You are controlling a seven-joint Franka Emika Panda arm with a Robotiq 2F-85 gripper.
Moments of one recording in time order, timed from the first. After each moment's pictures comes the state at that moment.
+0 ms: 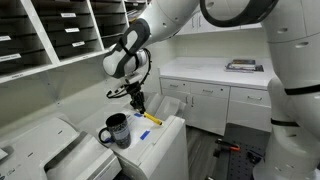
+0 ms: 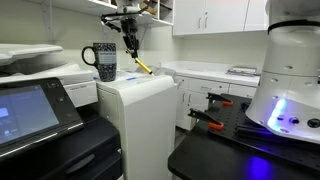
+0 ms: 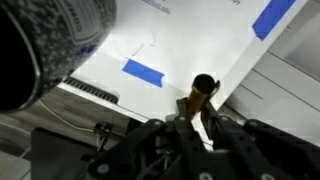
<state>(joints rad) 0.35 0.40 -0.42 -1.82 0.18 1.97 2.60</state>
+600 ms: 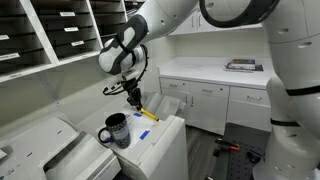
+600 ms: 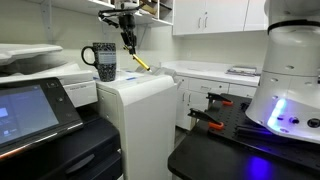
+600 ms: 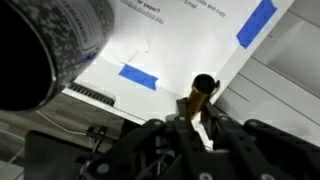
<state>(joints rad) 0.38 0.41 -0.46 -1.78 0.17 1.96 2.60</state>
